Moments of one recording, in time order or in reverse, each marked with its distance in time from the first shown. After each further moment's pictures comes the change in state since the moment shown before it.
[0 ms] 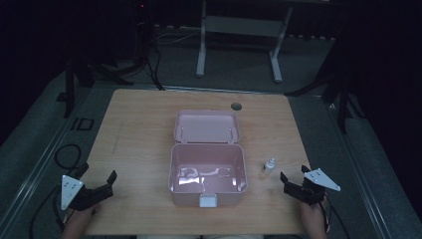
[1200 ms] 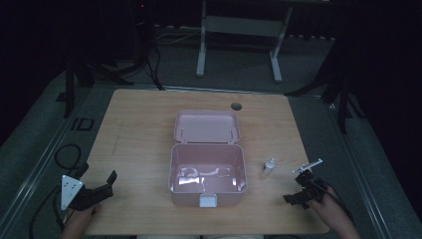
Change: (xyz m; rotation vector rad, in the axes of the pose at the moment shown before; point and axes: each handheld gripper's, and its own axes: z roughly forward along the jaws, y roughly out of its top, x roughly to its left) left arm 0.000 0.000 0.000 0.000 -0.001 0.001; right arm -0.007 0.034 0.006 0.808 0.208 -0.154
